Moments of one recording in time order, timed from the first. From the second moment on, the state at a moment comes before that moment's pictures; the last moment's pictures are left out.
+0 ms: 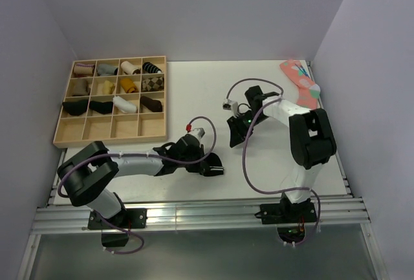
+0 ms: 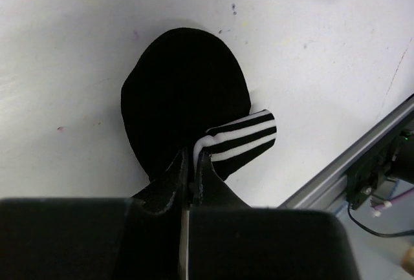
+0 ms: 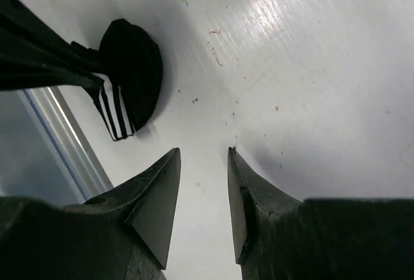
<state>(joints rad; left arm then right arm) -0.97 1.57 0.66 0.13 0.05 -0.85 0.28 1.84 1.19 -0.81 -0.74 -0.47</state>
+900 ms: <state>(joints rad) -0.80 1.73 0.74 0.05 0.59 -0.99 0.72 1.23 0.69 -0.46 -0.50 -0.69</state>
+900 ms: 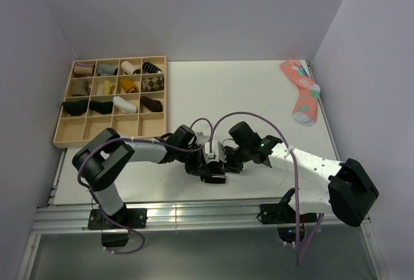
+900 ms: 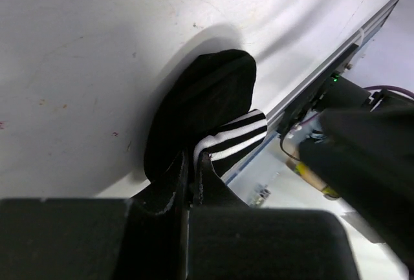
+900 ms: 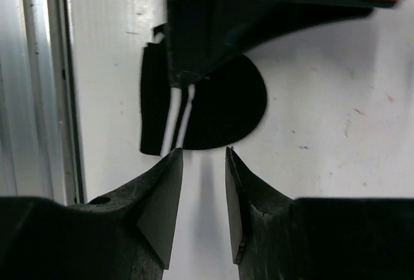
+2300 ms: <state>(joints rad) -0.75 1.78 0.75 0.06 0.68 -1.09 1.01 1.32 0.60 -0.31 -0.26 -0.61</state>
